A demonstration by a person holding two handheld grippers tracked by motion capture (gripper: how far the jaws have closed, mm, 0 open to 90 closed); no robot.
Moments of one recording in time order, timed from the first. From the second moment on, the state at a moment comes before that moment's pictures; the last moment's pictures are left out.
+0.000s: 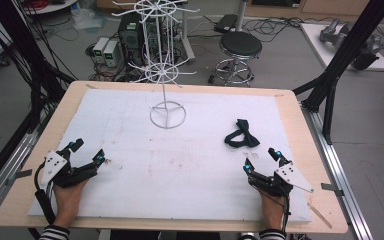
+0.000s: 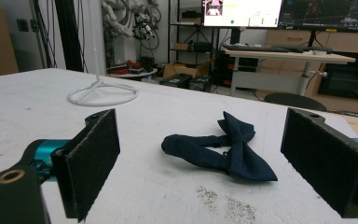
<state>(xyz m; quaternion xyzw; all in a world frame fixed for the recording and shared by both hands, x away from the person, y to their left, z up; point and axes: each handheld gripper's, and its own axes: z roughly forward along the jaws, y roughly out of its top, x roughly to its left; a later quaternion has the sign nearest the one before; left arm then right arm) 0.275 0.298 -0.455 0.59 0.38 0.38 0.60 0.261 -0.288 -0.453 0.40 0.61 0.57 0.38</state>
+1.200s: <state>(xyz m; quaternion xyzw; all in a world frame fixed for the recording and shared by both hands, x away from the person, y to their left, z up) 0.276 0.298 -0.455 0.59 0.38 0.38 0.60 0.324 -0.262 -0.388 0.39 0.76 0.46 0.26</state>
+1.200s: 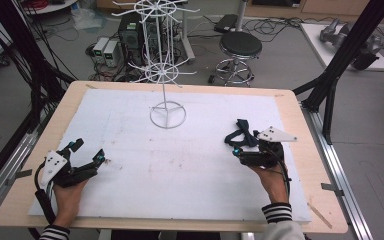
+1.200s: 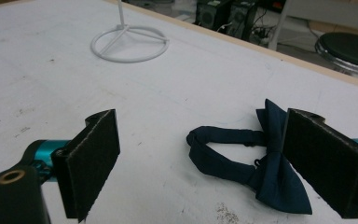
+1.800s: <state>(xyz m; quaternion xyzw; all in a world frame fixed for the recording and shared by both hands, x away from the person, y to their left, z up) 0.276 0.298 -0.455 0.59 0.38 0.38 0.60 0.366 -0.247 -0.381 0.39 0.82 0.38 0.20</state>
